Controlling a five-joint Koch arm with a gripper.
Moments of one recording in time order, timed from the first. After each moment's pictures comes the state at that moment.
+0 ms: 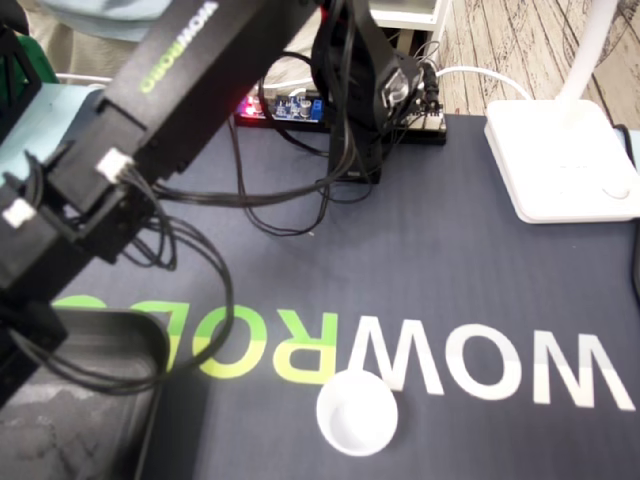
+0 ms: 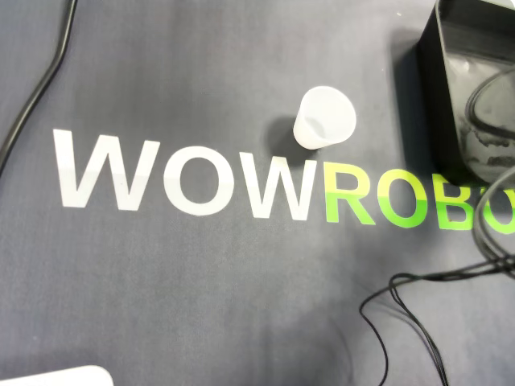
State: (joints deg) arm 36.1 65.5 87.0 -6.2 25.0
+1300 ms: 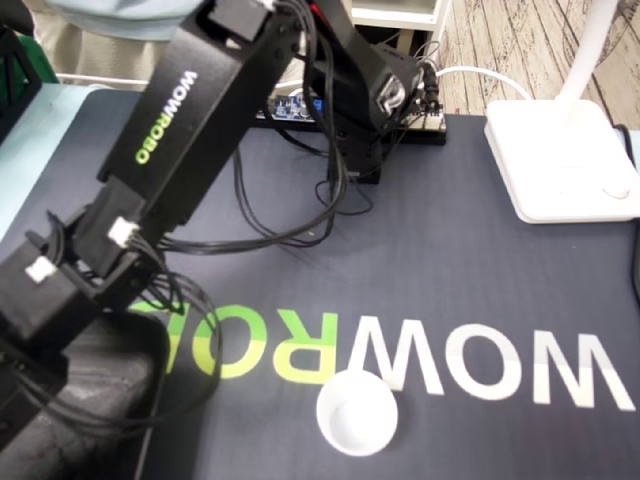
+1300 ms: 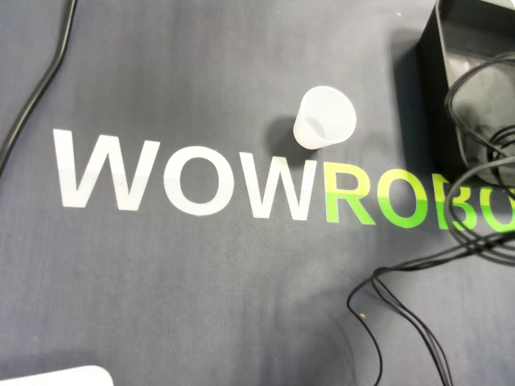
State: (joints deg) arm 35.1 59.7 87.1 -20.6 38.6
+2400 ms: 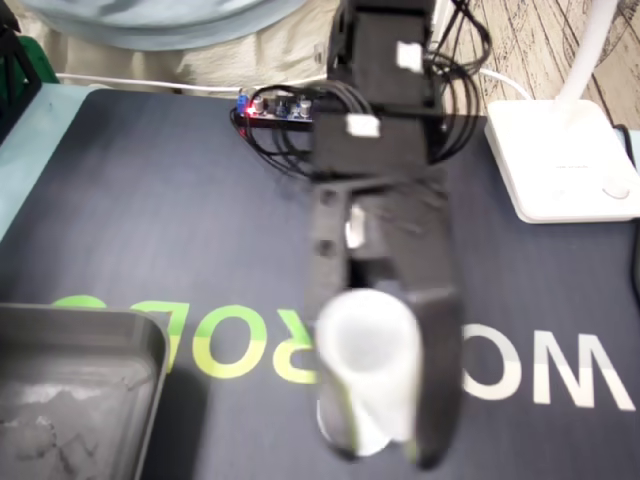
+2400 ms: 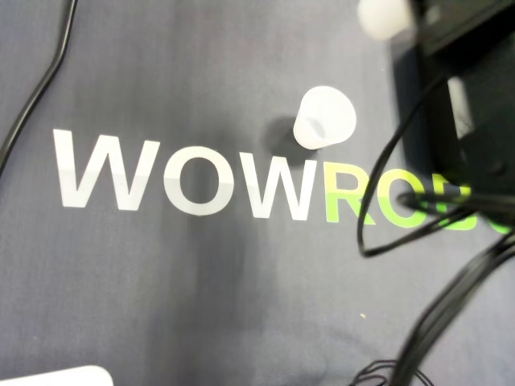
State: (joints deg) arm -4.0 101.4 123.7 -15.1 -80.0
